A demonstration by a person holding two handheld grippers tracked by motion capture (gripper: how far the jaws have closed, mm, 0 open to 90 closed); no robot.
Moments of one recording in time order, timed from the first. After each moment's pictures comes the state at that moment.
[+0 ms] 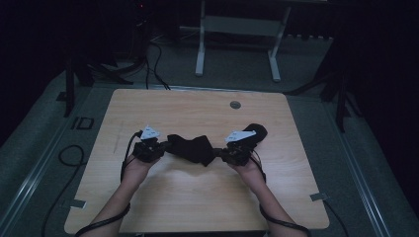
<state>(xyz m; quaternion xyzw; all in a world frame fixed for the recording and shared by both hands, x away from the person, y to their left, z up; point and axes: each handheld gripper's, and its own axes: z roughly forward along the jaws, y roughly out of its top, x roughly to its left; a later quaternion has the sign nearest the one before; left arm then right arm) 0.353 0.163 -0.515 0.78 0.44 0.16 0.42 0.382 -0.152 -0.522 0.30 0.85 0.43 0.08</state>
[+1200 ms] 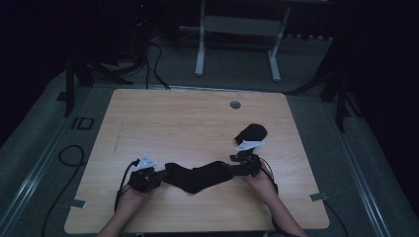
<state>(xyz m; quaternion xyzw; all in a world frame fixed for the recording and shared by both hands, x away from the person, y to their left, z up) 0.287 0.170 -0.563 0.79 0.45 0.11 0.40 0.362 -0.183 -0.541 0.35 0.86 0.37 0.08</state>
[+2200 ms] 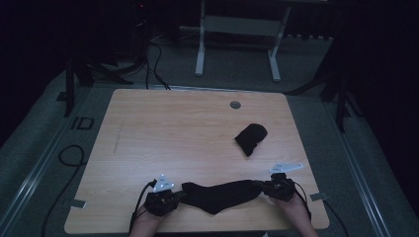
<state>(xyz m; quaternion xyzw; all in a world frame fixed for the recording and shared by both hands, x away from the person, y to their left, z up) 0.231 0.115 -0.570 0.80 0.43 0.06 0.41 0.292 -0.276 -0.543 0.39 0.84 0.38 0.04</state>
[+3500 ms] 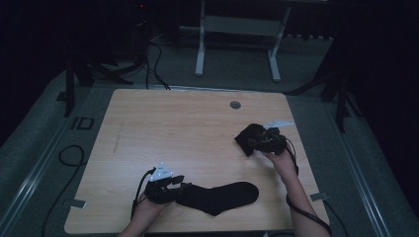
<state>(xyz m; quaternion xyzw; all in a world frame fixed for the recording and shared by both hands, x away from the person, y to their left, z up) 0.257 0.118 -0.550 0.78 0.40 0.08 0.47 0.426 -0.263 -0.516 0.43 0.81 0.37 0.14</state>
